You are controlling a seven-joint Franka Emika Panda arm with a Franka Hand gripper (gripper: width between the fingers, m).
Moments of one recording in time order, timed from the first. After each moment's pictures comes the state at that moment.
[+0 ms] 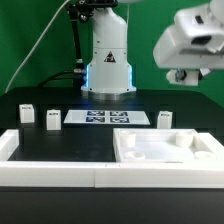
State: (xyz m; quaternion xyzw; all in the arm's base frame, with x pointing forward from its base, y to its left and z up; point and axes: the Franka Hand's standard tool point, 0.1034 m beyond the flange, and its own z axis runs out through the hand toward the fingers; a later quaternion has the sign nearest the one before) arm 0.433 0.141 0.126 0.93 0.12 -0.33 0.06
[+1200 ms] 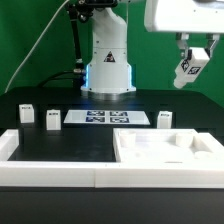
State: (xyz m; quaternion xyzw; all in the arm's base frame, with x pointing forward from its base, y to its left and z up) arm 0.504 0.135 0.169 0.98 0.16 0.10 -0.01
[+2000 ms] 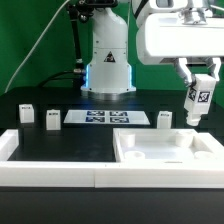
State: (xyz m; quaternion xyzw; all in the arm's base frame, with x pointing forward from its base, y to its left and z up) arm 0.569 0.116 0.132 0.94 0.13 0.30 -0.03
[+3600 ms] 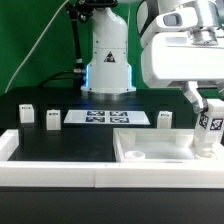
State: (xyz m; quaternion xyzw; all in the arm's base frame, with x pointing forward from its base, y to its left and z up) arm 0.612 0.126 0.101 0.94 0.14 0.31 -0.03
